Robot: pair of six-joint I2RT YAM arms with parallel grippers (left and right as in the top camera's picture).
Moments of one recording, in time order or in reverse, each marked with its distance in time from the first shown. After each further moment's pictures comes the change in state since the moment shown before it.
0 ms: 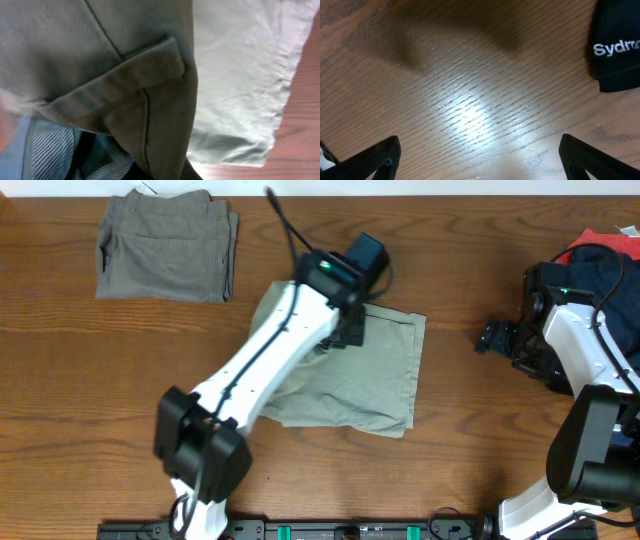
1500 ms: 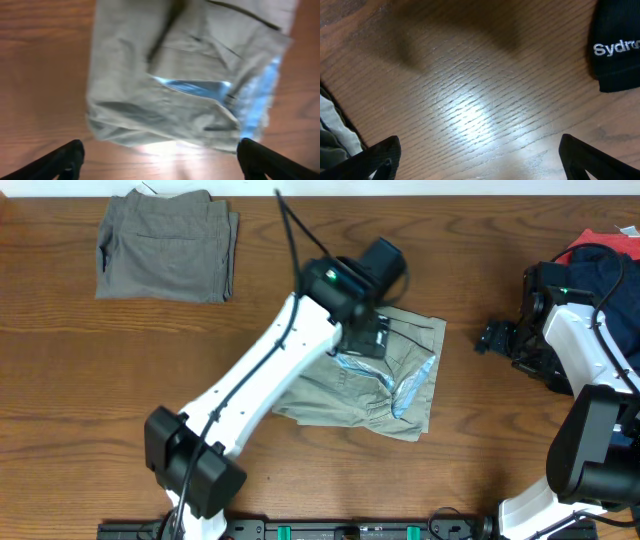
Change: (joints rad) left arm -0.036 -0.072 0.044 -0.068 0.005 0.014; right arm 0.000 0.000 0.000 0.000 0.000 0.000
